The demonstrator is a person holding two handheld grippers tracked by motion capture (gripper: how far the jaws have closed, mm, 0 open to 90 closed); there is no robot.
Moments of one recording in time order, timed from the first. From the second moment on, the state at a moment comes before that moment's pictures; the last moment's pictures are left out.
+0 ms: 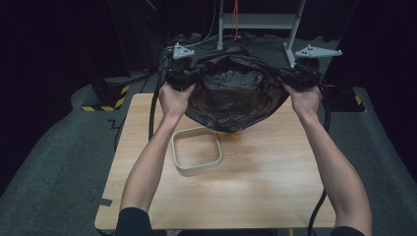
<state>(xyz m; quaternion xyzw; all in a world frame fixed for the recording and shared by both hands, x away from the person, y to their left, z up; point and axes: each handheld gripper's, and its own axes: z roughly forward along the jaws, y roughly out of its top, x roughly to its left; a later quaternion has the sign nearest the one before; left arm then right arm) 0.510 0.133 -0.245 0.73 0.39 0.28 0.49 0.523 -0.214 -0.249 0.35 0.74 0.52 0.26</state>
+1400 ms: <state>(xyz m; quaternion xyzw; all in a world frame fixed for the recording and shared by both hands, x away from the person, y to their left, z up) 0.611 0.122 -0.256 0.73 0.48 0.26 0.41 0.603 -0.185 -0.270 0.41 0.73 0.46 0.29</state>
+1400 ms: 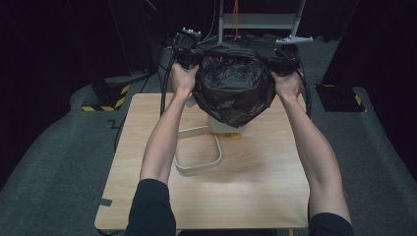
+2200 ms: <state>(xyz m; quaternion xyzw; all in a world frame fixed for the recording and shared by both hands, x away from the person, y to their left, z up) 0.630 0.136 -0.295 0.71 0.53 0.18 0.42 0.617 -0.179 -0.289 0.44 0.75 0.42 0.26</state>
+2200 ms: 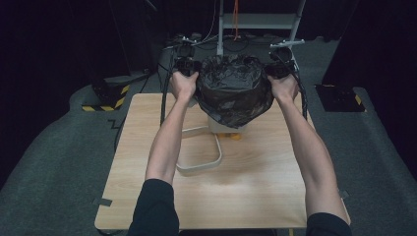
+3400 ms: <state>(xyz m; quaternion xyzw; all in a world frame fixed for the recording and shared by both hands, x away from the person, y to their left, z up) 0.538 0.161 -0.297 0.72 0.46 0.18 0.48 0.566 -0.192 -0.282 0.39 0.78 0.45 0.21</state>
